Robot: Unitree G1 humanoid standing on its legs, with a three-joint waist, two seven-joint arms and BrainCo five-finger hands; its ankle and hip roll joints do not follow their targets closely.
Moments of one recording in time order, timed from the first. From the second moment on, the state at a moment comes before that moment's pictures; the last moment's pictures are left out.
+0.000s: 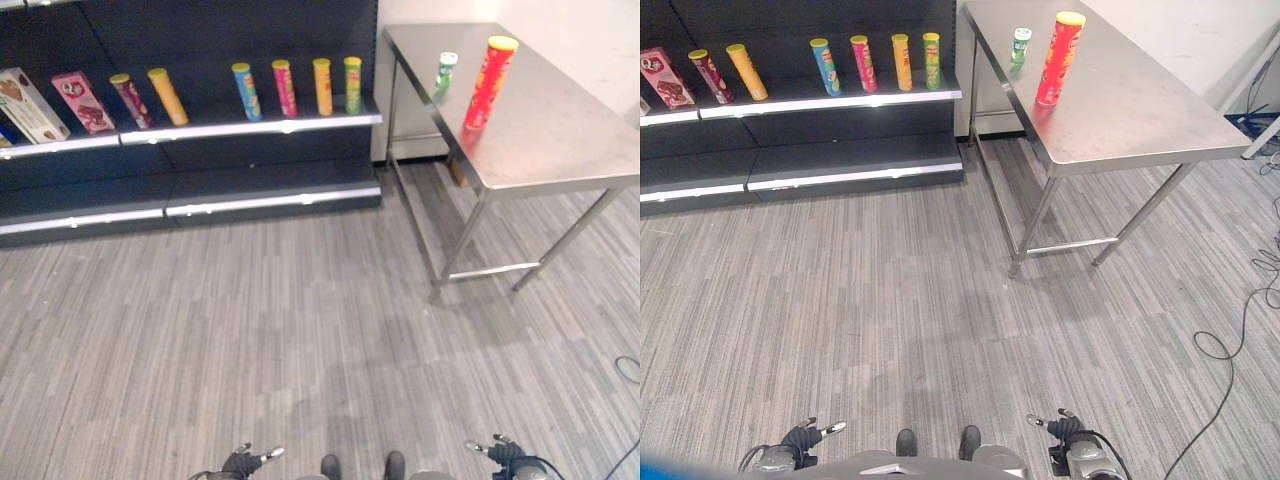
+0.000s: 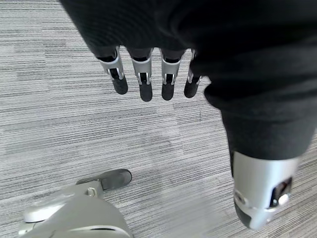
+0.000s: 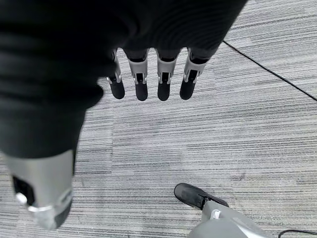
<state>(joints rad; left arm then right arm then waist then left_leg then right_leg) 0.02 0.27 -0.15 1.17 -0.19 -0.04 0.07 -0.04 -0.27 0.20 1.18 0.18 -0.01 -0.10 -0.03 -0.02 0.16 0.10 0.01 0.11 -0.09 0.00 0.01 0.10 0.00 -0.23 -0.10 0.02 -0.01</state>
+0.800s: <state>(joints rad) 0.02 0.27 -0.15 1.17 -0.19 -0.04 0.07 -0.04 -0.27 0.20 1.18 0.18 -0.01 -0.10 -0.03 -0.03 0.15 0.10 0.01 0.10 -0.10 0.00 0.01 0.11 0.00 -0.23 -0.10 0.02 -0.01</state>
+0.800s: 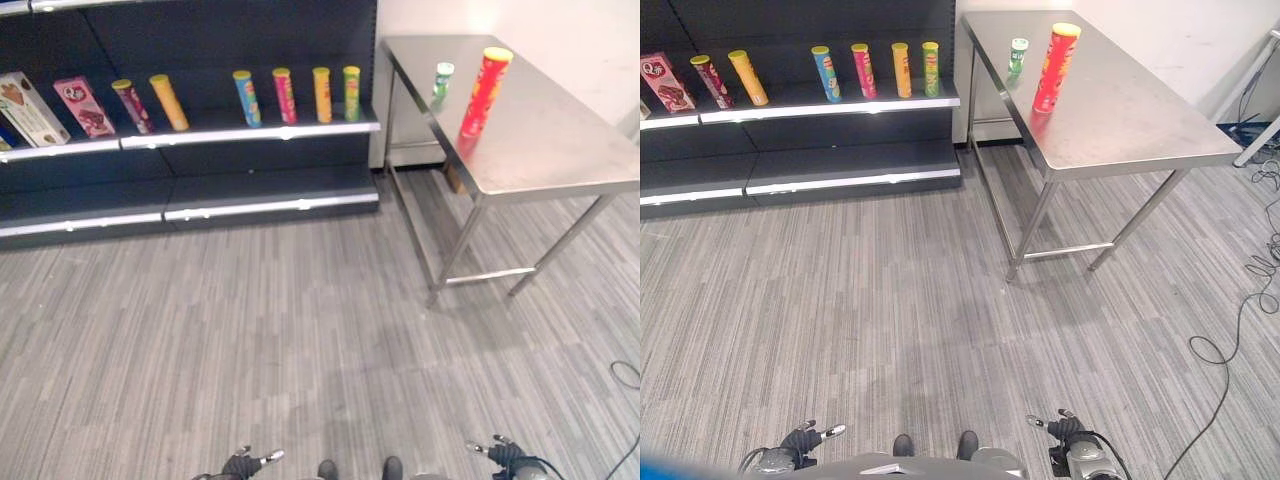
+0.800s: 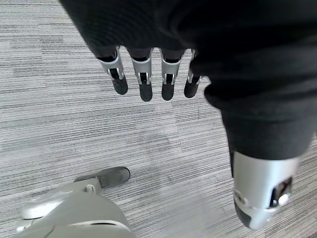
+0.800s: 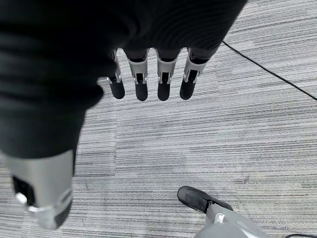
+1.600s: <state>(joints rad) -0.04 0.26 -0.10 1.22 -0.35 -0.05 0.07 -0.11 -0.28 0.25 1.23 0.17 -0.01 -0.10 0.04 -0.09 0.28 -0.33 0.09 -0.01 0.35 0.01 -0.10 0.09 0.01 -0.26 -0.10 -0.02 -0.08</state>
